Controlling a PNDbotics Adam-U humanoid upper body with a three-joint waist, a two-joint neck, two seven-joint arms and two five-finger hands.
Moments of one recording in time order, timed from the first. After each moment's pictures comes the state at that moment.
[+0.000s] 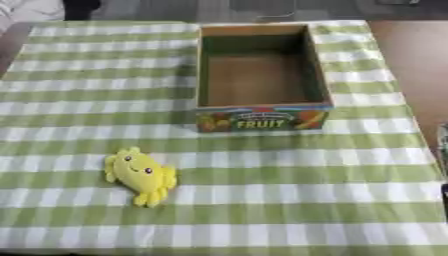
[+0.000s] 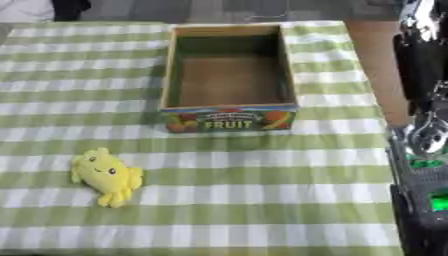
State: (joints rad) left arm 0.09 0.74 0.30 -1.95 -0.61 -0.48 0.07; right arm -0.39 -0.27 -0.02 -1.98 0.22 -0.02 -0.51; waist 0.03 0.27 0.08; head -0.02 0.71
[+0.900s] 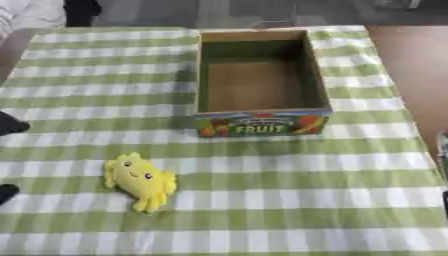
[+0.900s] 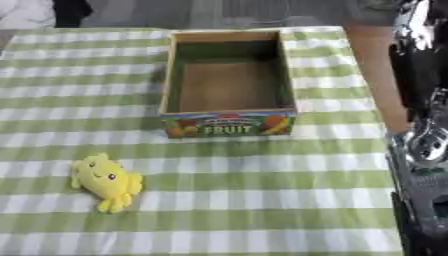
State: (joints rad) left arm -0.03 0.98 0.07 -1.88 -0.75 -0.58 -0.06; right arm -0.39 -0.28 -0.01 -1.98 0.22 -0.02 -0.49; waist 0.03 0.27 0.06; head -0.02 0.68
